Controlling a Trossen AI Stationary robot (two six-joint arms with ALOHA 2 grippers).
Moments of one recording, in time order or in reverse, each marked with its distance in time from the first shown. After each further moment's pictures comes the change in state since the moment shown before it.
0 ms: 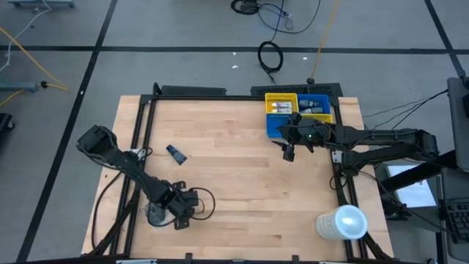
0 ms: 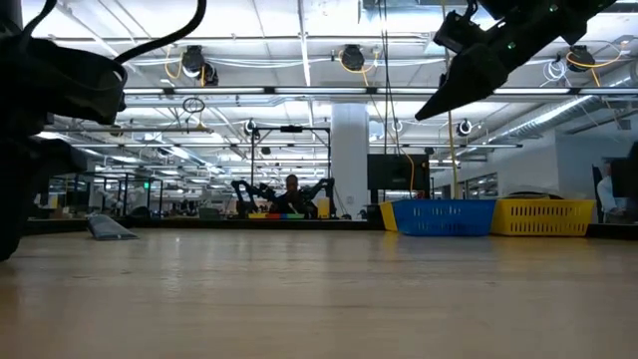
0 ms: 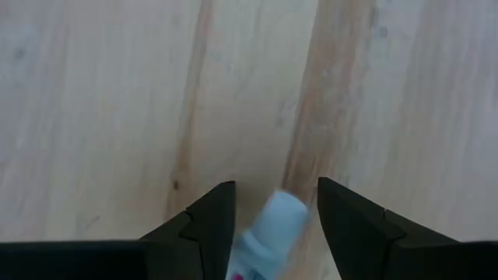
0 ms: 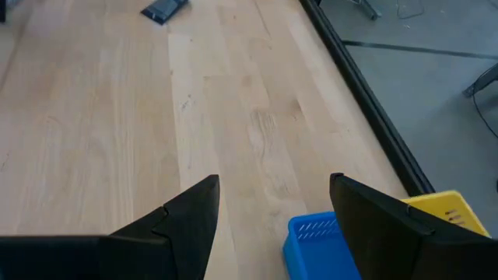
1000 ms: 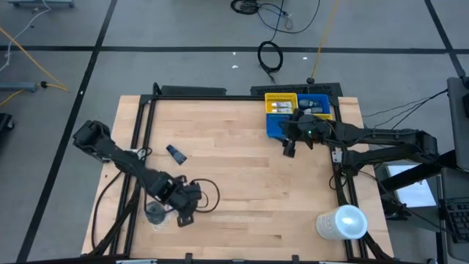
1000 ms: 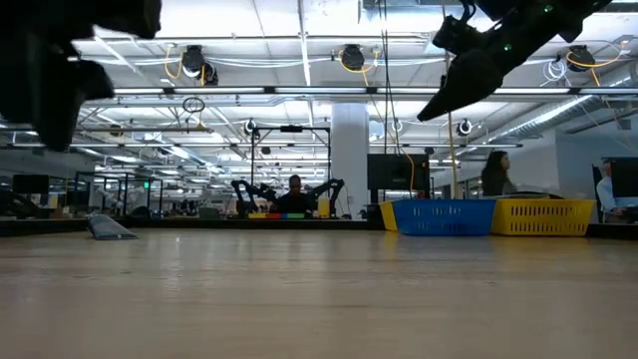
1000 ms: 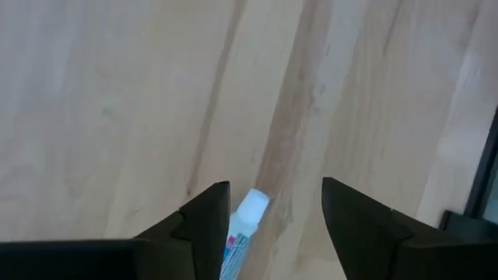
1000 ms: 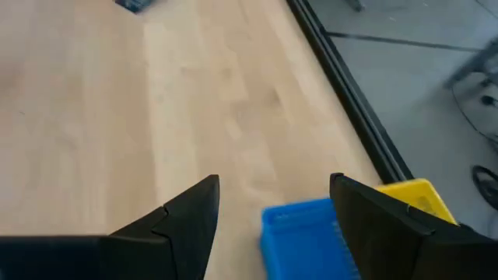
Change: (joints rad) left arm 0.064 -0.106 0.222 -0.275 -0.016 -0.011; right arm -0.046 0.000 0.022 -0.044 0.019 -0.030
